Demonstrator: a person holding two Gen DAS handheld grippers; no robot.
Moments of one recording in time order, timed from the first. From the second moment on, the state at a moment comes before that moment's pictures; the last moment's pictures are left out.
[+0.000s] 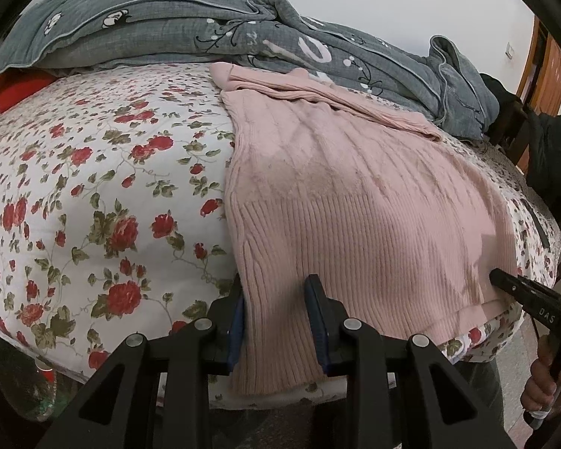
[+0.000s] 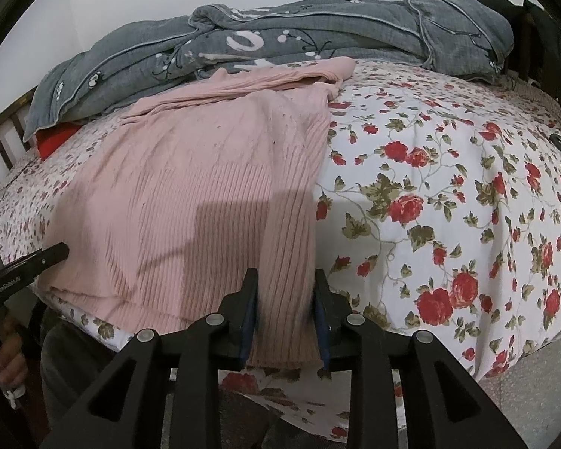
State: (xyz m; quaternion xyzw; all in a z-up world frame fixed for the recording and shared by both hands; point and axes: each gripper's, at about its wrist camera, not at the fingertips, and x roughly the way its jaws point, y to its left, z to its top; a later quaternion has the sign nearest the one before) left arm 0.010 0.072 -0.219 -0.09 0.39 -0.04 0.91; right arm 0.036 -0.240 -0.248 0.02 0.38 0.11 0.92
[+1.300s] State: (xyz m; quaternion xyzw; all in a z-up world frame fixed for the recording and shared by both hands) left arm -0.008 0.102 -0.153 -0.18 0.37 -0.08 0.91; right arm 0.006 -0.240 -0.174 0.07 0.33 0.14 0.93
